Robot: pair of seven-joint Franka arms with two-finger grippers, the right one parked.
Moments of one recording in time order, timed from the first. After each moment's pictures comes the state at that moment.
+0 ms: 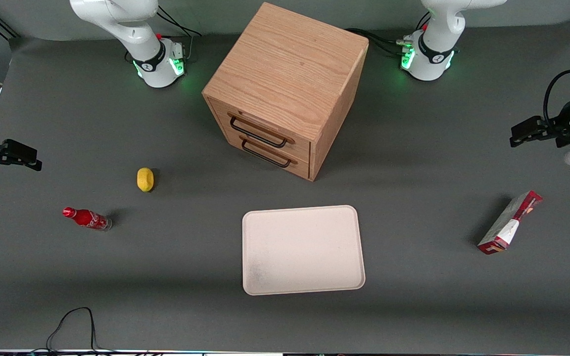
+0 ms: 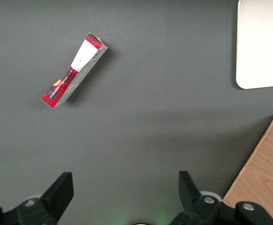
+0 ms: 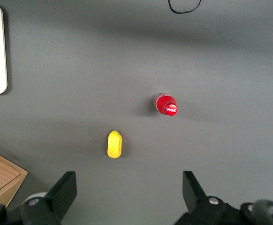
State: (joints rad) arm 0.02 0.04 -0.03 -1.58 0.00 1.53 0.02
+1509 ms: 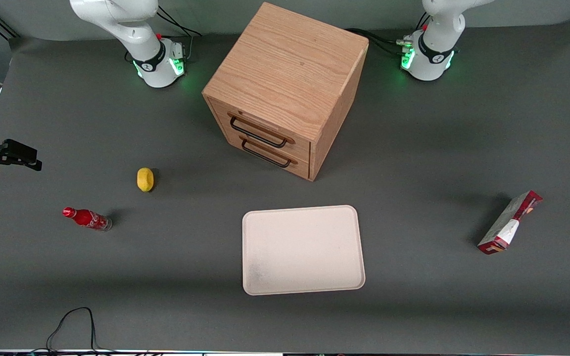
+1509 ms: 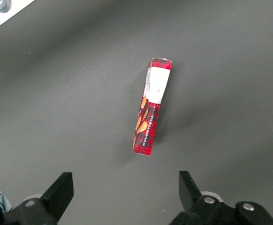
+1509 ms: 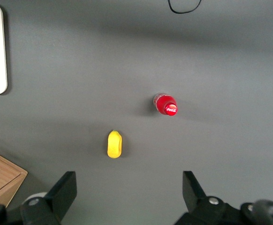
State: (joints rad) arm 0.30 0.30 -0.02 -1.45 0.04 1.76 0.81
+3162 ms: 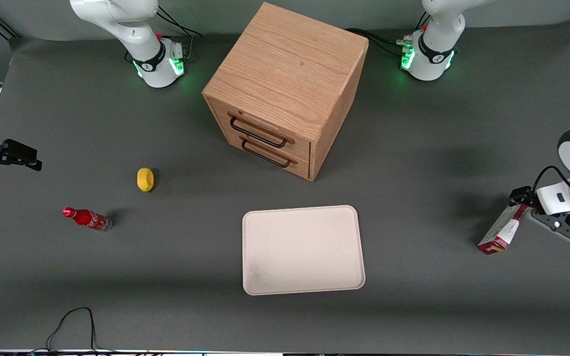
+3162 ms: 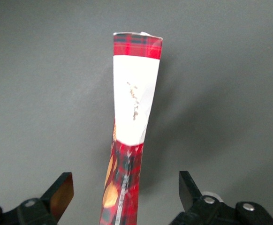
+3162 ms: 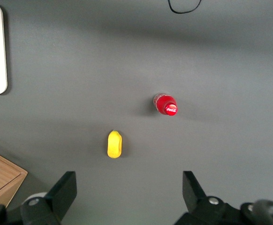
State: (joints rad) arm 0.27 0.45 -0.03 -1.84 0.04 2.29 0.84
